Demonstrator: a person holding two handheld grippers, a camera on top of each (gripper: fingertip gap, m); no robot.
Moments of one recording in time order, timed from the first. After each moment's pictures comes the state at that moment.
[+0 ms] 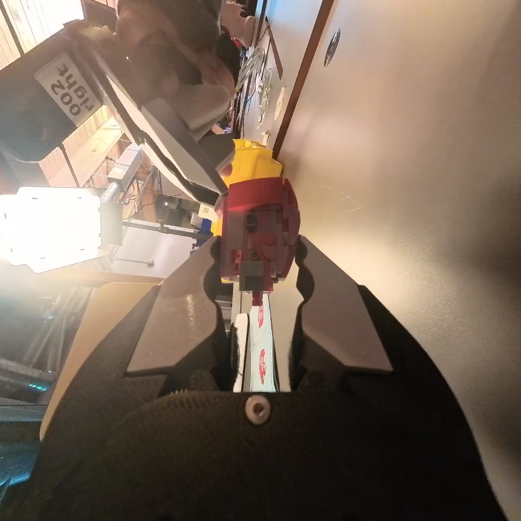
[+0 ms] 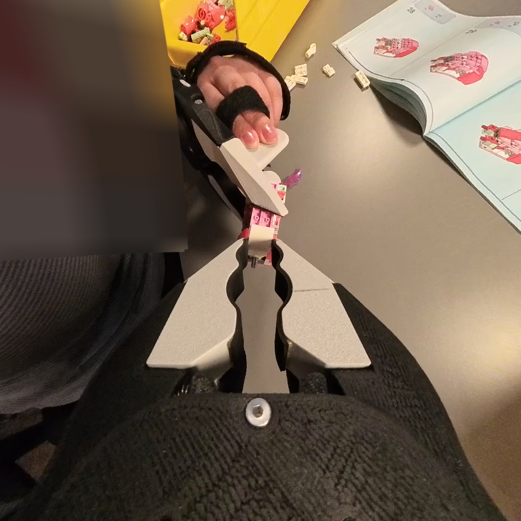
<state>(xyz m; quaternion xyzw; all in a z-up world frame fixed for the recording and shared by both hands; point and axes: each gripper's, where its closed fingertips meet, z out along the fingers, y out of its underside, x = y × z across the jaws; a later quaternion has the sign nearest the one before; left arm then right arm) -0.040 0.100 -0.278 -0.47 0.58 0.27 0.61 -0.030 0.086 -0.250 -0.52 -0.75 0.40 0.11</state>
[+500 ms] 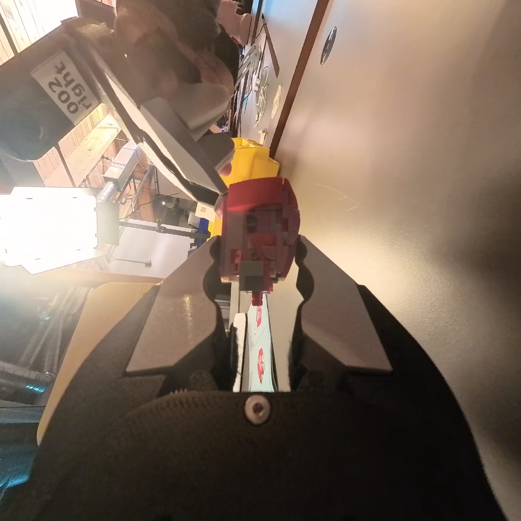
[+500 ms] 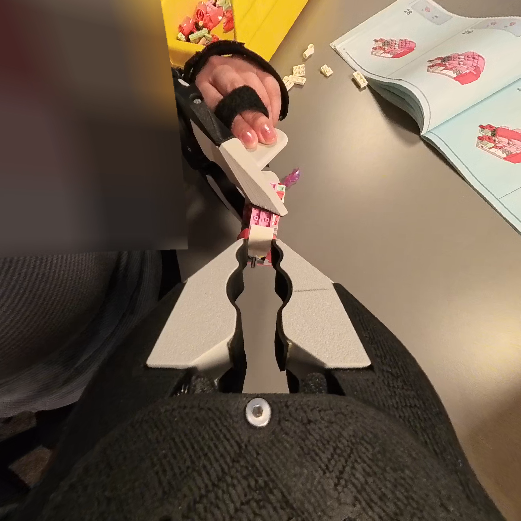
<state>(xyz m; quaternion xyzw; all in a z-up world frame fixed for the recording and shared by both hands) -0.040 0.101 -0.280 -0.47 0.59 0.27 0.60 -0.030 0.088 -0.252 -0.52 -0.75 0.40 0.12</state>
